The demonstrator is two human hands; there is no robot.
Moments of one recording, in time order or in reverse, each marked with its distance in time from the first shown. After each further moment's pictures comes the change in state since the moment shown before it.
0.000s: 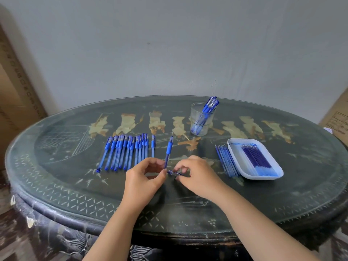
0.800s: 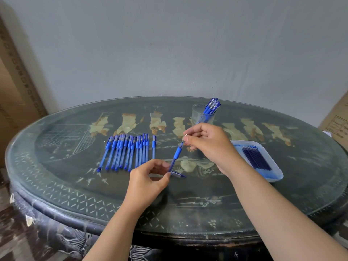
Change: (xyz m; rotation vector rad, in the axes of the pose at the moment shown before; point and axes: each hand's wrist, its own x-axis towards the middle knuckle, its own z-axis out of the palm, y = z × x) left_hand 0.000 0.000 0.001 0.006 -0.083 0.044; right_hand 0.020 -0.032 -0.063 0.604 0.197 0.087
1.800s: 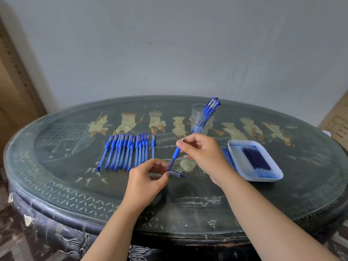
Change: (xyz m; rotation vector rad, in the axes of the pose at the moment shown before) left_hand 0.001 -0.001 -0.001 0.014 -0.001 0.020; right_hand -0.006 0.024 0.018 0.021 -0.010 0.006
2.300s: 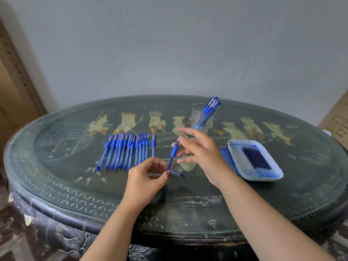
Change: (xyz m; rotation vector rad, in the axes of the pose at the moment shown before) left_hand 0.001 0.003 0.000 -0.007 0.023 -0.037; right_hand -0.002 -0.002 0.003 0.197 -0.059 0.017
